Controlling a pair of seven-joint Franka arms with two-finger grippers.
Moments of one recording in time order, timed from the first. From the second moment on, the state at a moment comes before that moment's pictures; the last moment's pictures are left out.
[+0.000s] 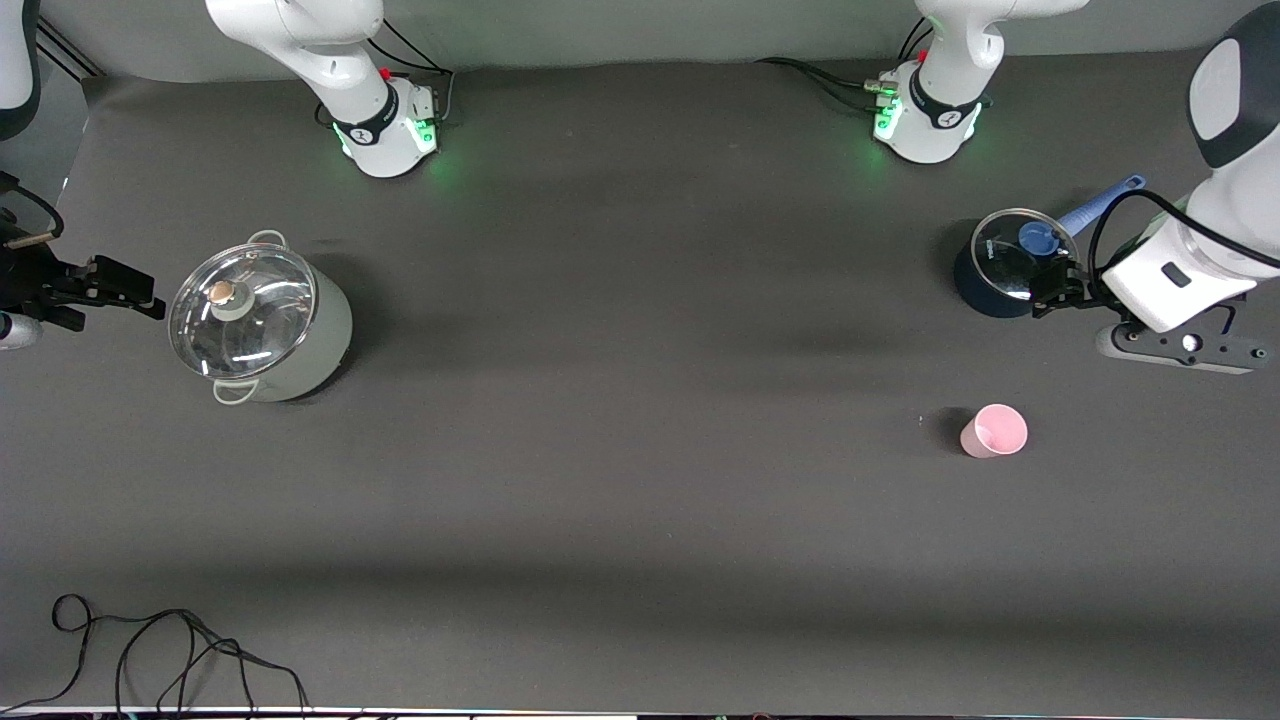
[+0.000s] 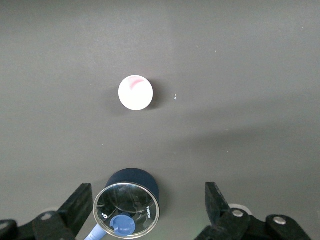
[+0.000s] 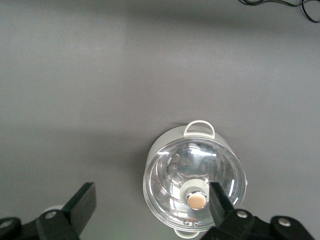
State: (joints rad) left arm 0.01 0.05 -0.11 -1.68 0.03 1.64 0.07; right arm -0.03 0.01 -0.07 -1.65 0.02 1.63 -0.20
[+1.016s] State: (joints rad) left arm 0.06 0.05 -0.11 -1.70 0.02 1.64 0.08; right arm -0.03 0.01 -0.07 -1.65 0.02 1.63 -0.20
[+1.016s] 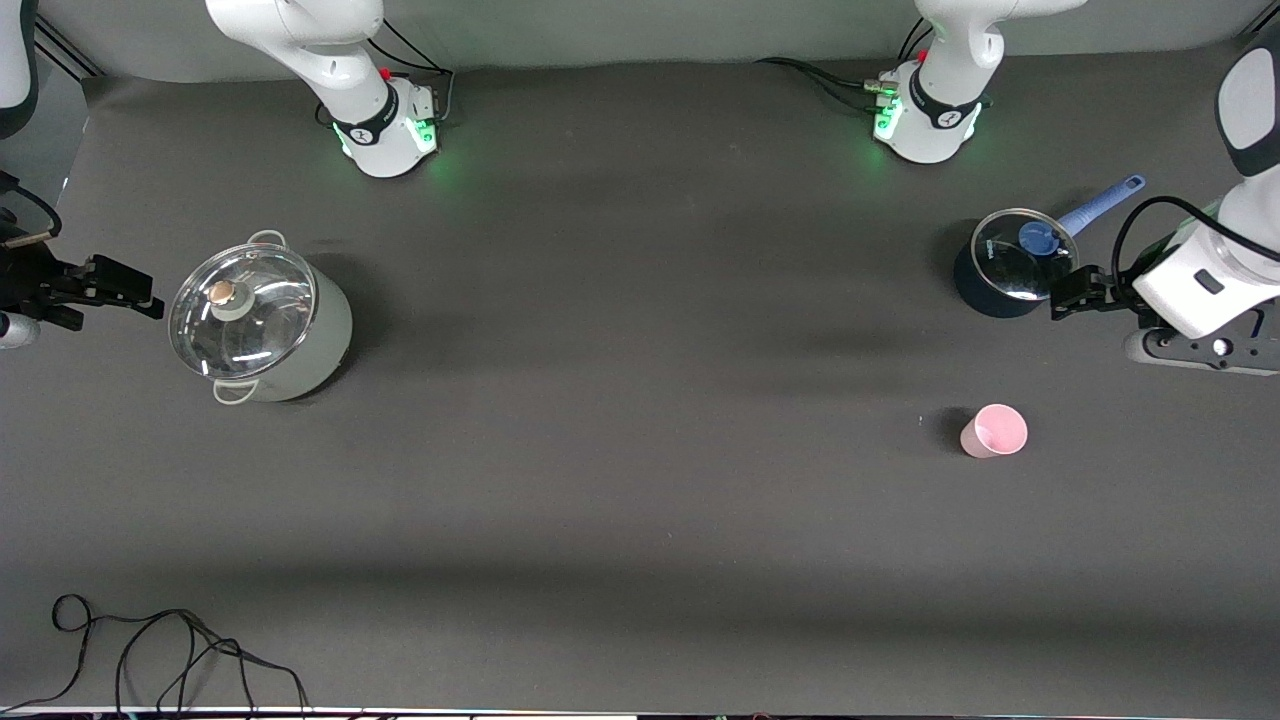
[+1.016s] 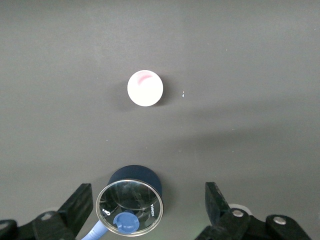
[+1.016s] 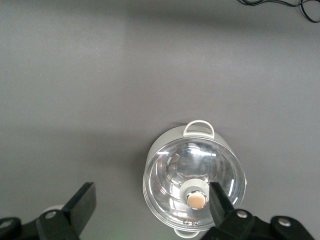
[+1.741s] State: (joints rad) left arm 0.07 0.07 -0.11 -1.68 0.02 1.64 0.12; right arm -0.03 0.01 -0.07 -1.64 0.02 1.62 -0.20
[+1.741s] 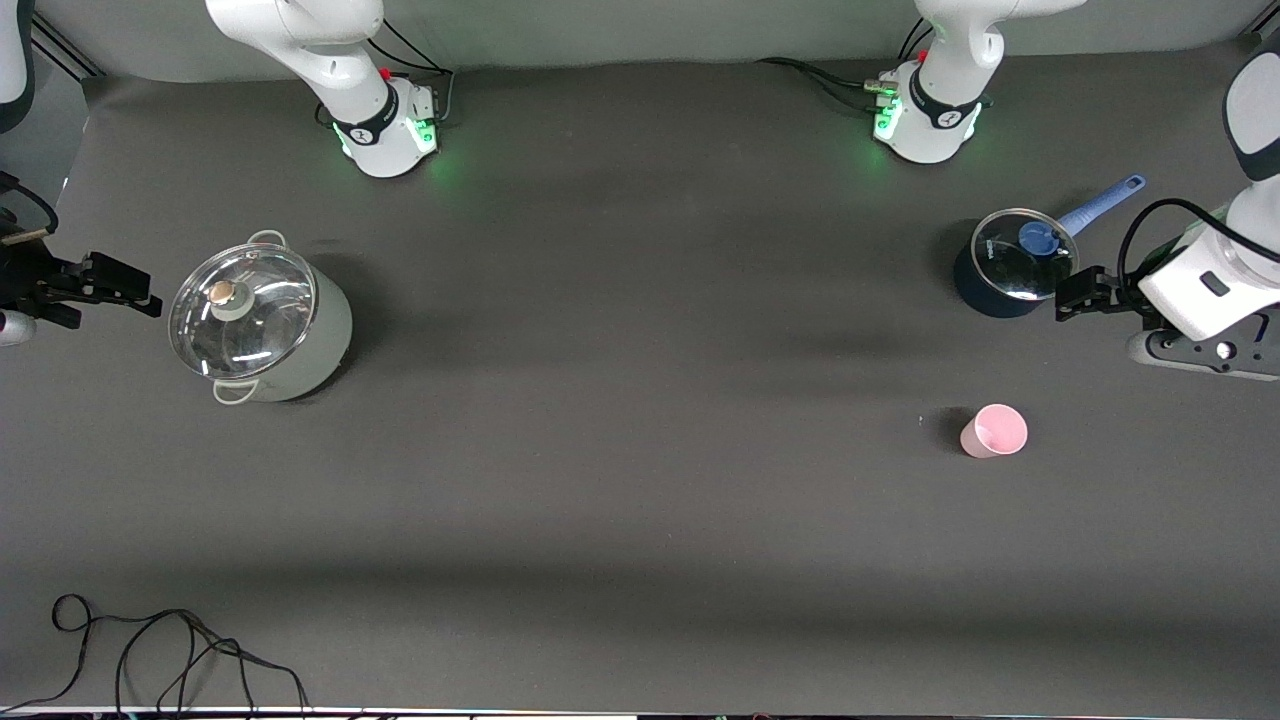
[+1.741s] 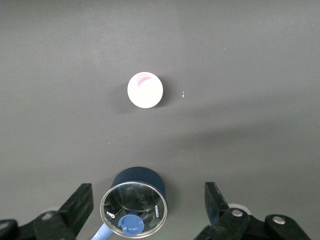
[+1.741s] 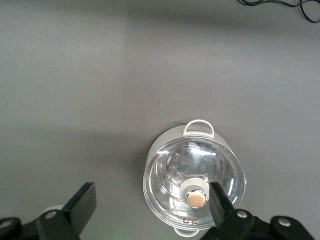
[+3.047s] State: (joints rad) left arm 0.37 0.27 -0.10 -1.58 -0.19 1.71 1.11; right arm -0.03 0.01 -0.07 -1.62 0.02 1.61 -0.20
